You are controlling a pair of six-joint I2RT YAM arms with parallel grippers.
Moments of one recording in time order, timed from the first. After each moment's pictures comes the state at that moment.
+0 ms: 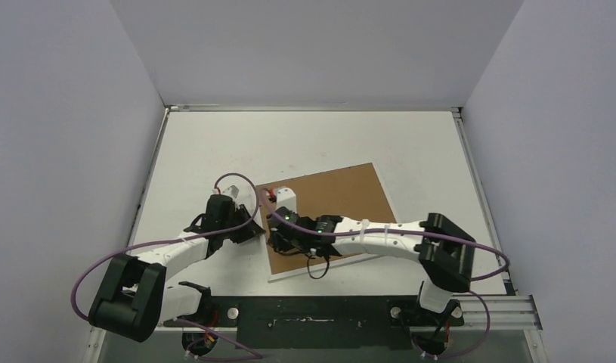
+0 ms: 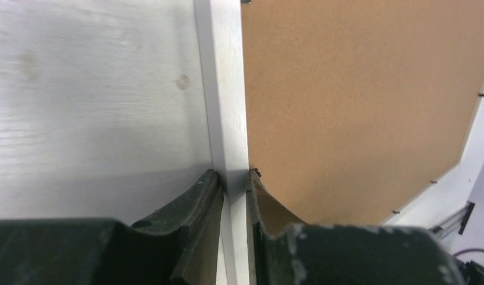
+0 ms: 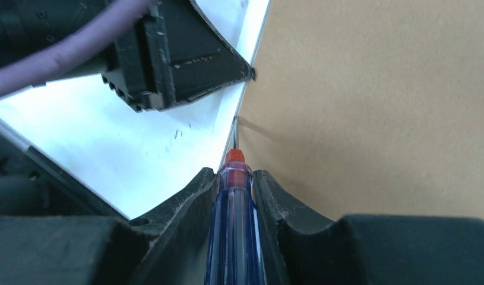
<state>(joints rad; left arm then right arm) -0.30 1.22 0.38 -0.01 0.21 -0.73 1.22 1.75 1.22 -0.30 0.31 0.65</state>
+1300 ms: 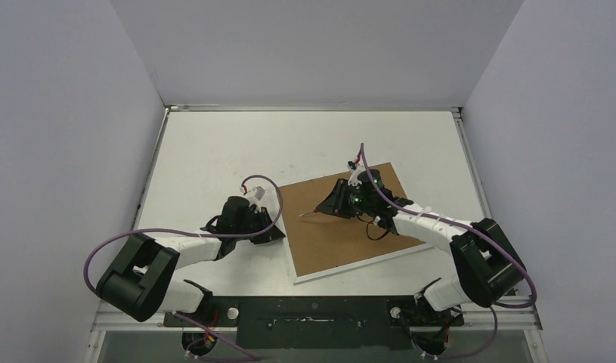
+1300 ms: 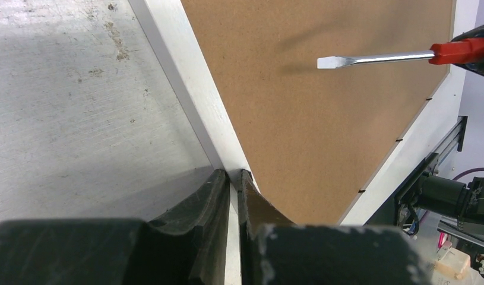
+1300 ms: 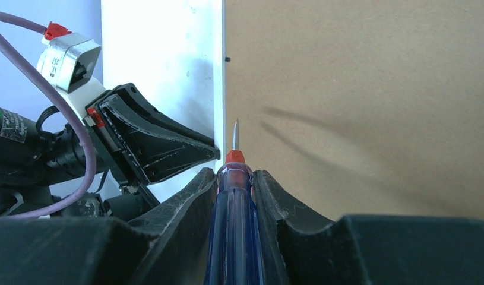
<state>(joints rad) -0.48 1.36 0.35 0.28 0.35 -0.69 0.57 1.42 0.69 0.13 -0.37 0.80</state>
